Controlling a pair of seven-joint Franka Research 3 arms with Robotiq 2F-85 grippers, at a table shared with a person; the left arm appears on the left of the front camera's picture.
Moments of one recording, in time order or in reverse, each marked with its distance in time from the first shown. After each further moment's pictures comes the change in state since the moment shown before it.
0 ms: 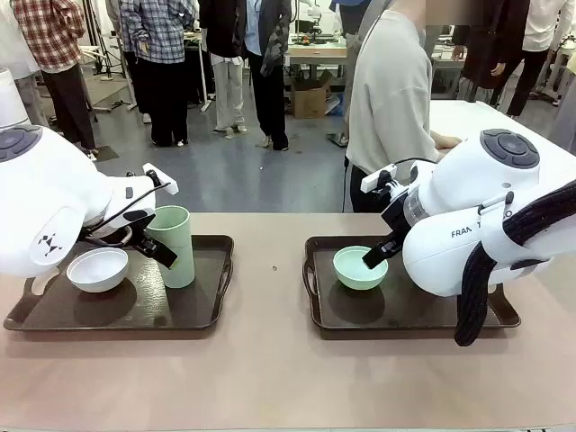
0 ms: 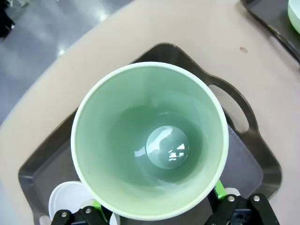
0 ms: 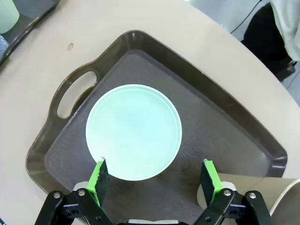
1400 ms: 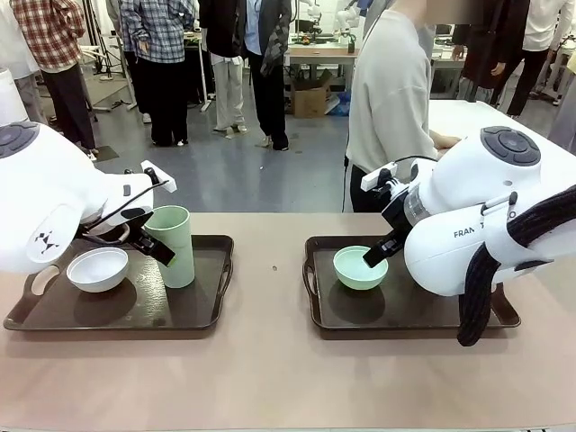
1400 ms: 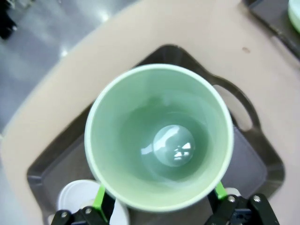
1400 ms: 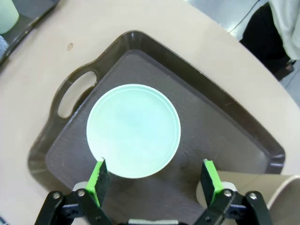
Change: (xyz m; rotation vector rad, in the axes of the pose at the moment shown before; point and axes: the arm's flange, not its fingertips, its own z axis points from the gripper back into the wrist) left arm 0.003 0.007 0.012 0.028 -0.003 -0.022; right arm 0.004 0.002 0.011 -0.006 0.008 -0.011
